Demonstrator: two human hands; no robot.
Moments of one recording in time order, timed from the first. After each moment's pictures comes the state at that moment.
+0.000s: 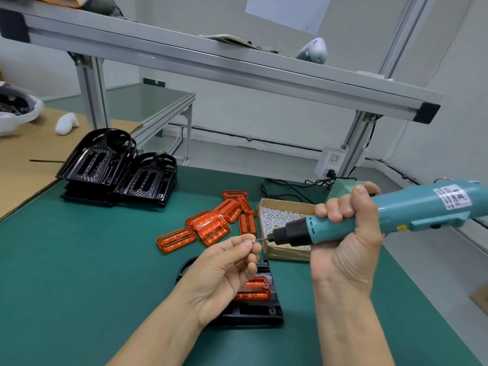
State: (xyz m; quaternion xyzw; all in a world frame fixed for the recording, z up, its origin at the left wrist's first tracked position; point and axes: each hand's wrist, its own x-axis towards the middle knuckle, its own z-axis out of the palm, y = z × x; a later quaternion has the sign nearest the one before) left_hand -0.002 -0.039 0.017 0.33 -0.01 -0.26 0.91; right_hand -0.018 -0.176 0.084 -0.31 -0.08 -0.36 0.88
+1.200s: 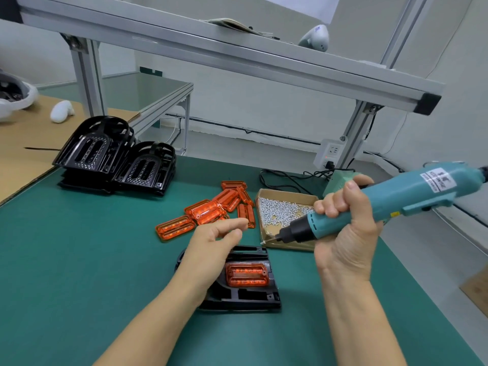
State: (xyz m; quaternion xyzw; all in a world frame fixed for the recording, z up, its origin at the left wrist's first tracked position) left_hand 0.002 -0.033 0.006 0.71 -0.09 -0.02 0.70; right_hand -0.011 -0.195 0.065 -0.39 -0.09 -0.35 0.85
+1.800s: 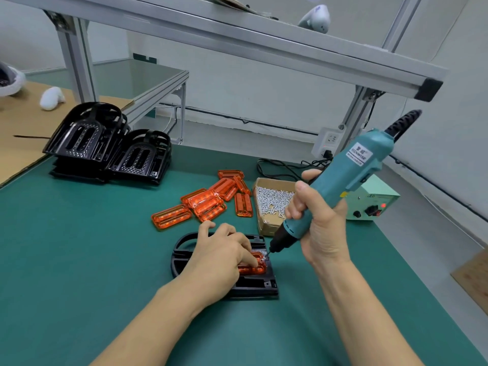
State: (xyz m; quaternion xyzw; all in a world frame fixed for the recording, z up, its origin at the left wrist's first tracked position) left_hand 0.005 -0.041 -0.013 0.94 -0.29 0.02 0.19; right_hand 0.003 -0.199 0.039 -0.55 -0.10 -0.24 0.80
